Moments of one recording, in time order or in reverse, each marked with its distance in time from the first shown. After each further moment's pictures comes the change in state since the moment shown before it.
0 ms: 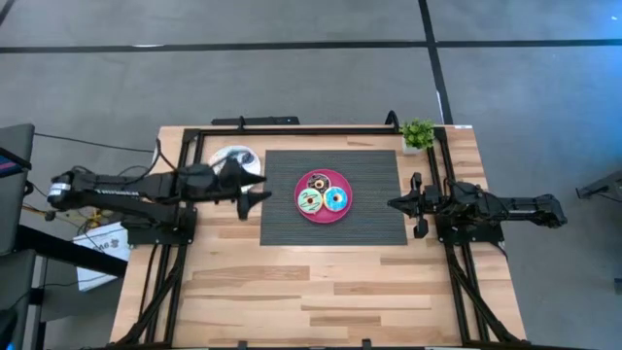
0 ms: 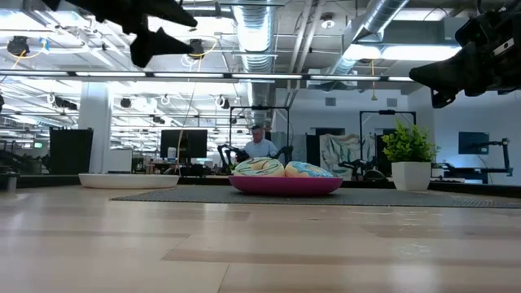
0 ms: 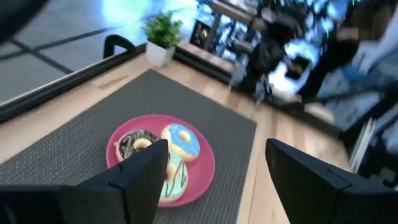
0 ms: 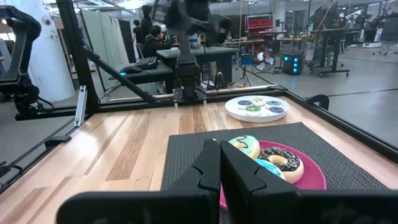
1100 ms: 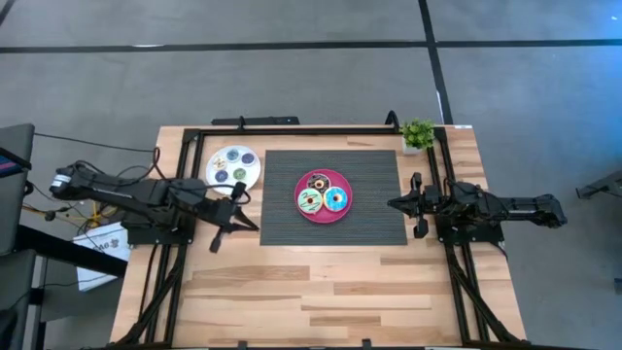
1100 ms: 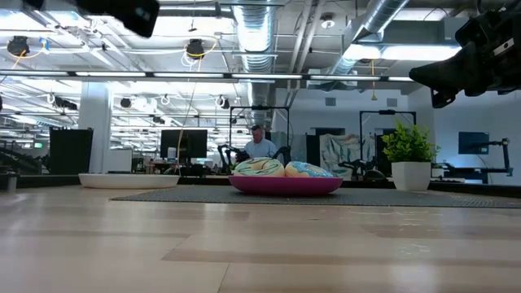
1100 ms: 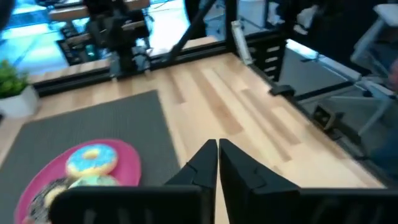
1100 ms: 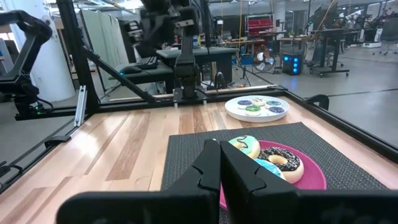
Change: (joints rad) left arm -0.196 -0.070 -0.034 -0.069 0.328 0.555; right arm 0.000 0.000 0.000 0.000 0.000 0.000
